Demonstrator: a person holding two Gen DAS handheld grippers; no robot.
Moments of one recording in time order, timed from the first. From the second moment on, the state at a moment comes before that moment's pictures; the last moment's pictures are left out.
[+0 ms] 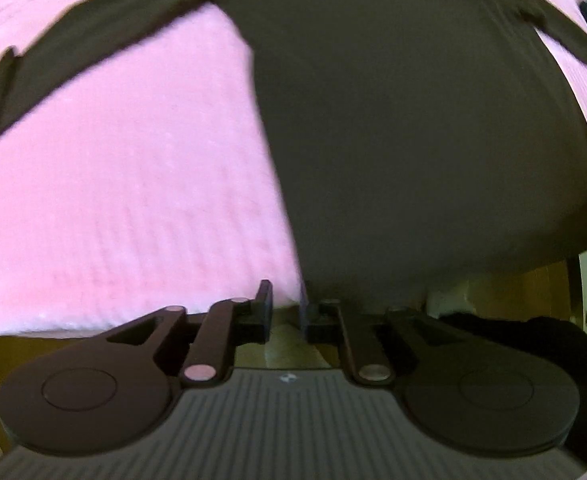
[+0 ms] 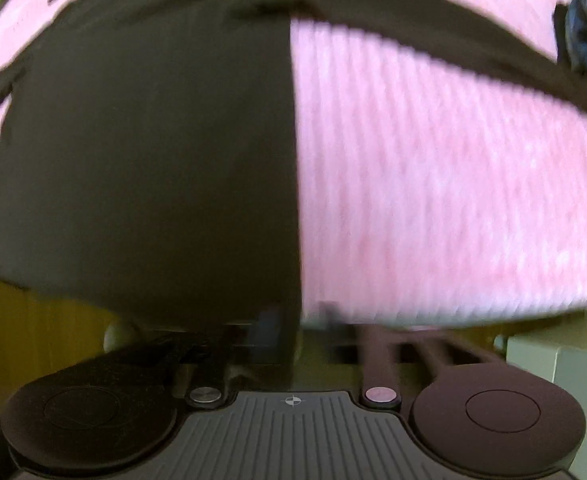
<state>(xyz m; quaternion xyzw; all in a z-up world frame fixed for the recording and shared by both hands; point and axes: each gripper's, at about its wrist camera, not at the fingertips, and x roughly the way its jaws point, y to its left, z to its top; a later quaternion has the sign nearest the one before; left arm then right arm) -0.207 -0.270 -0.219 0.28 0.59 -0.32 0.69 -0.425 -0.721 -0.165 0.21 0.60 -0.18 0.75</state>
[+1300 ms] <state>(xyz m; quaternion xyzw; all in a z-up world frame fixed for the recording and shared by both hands) 0.131 -0.562 -0.257 0.28 0.37 -0.50 0.73 -0.030 -0.931 -0.193 0.00 0.47 -0.01 0.88</state>
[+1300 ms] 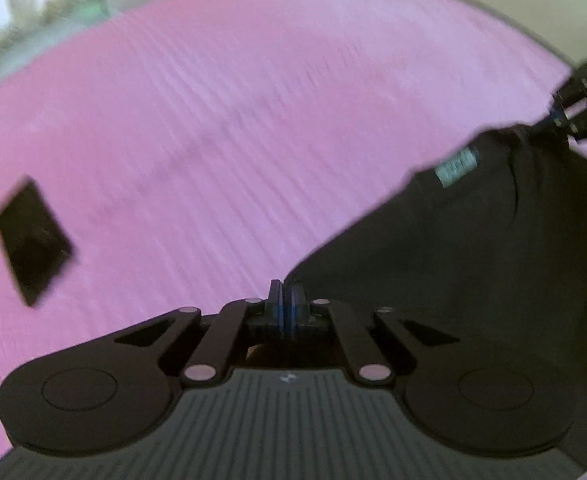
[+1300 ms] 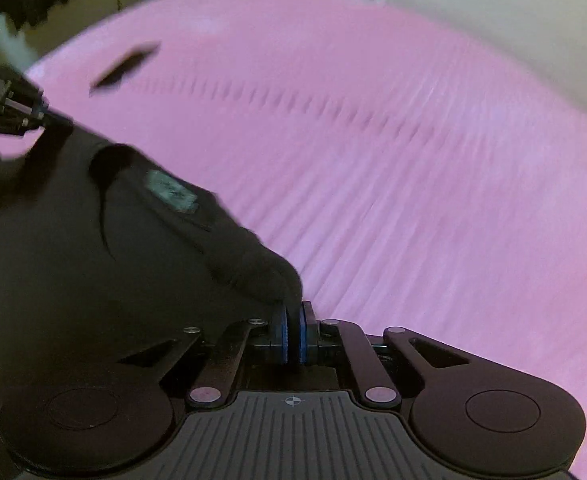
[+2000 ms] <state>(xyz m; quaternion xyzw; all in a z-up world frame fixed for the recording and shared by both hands) 0.165 -0.519 -0.252 0.24 0.37 -0.38 0.81 -0.074 -0.879 -0.219 0.10 0.41 -0.07 0.90</state>
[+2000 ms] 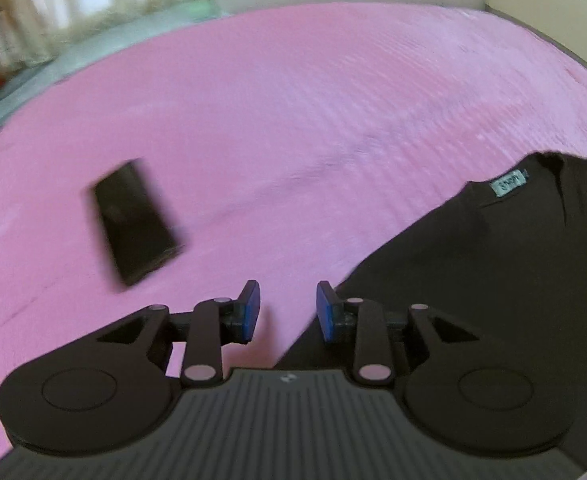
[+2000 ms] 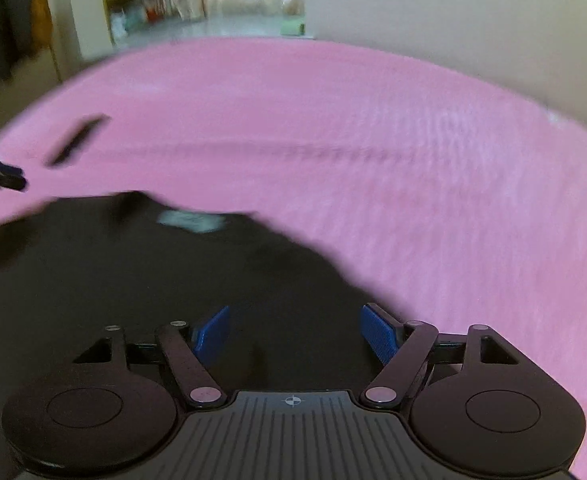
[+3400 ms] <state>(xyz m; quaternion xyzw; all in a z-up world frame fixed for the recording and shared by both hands) 0.158 0.030 -0.236 0.03 0.53 -0.04 0.85 -0.086 -0.504 -0.204 0.22 0.55 -0.10 0.80</state>
